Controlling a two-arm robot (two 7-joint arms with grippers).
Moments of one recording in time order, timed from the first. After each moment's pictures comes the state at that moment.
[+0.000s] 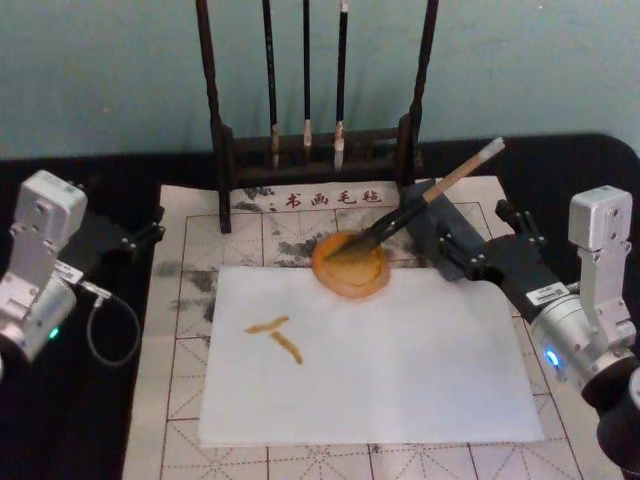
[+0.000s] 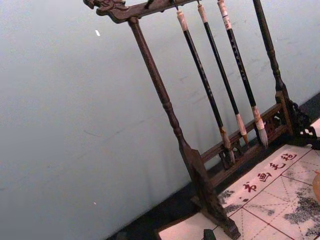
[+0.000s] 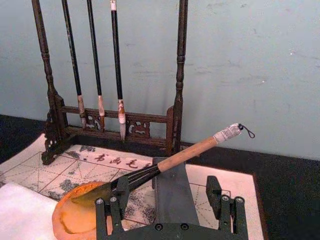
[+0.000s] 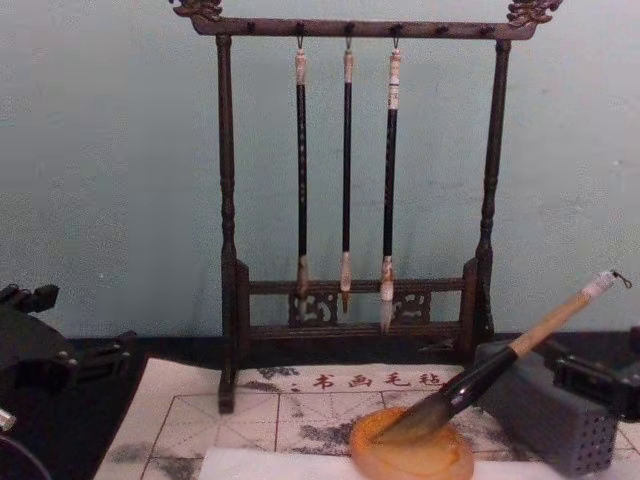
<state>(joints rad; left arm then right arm) -0.20 0.60 0.45 -1.41 -0.25 -0.12 0.03 0.14 0.58 -0.57 -1.51 0.56 -0.20 -0.10</state>
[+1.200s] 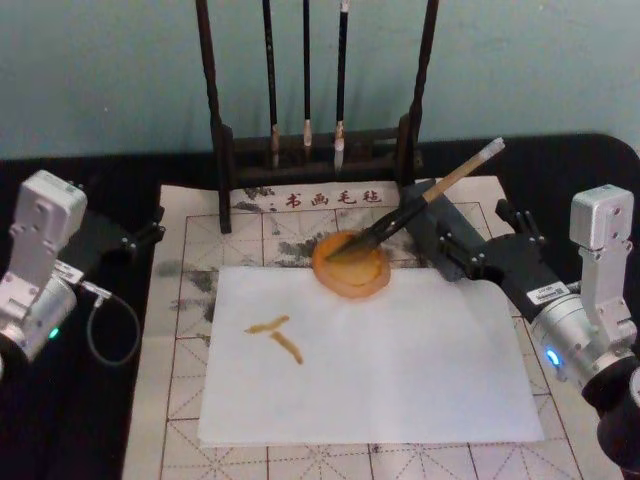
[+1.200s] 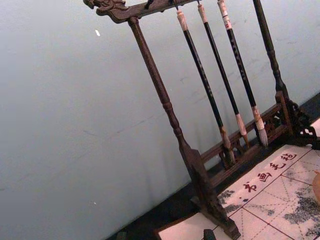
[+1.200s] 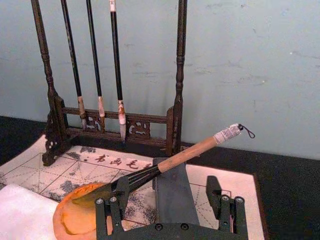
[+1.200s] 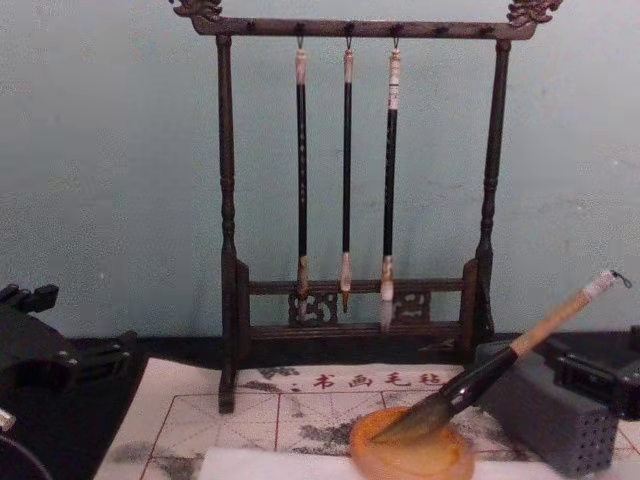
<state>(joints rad) -0.20 0.60 0.45 -1.41 -0.25 -0.12 0.03 0.14 0.58 -0.57 -1.51 0.57 -0.20 -0.10</state>
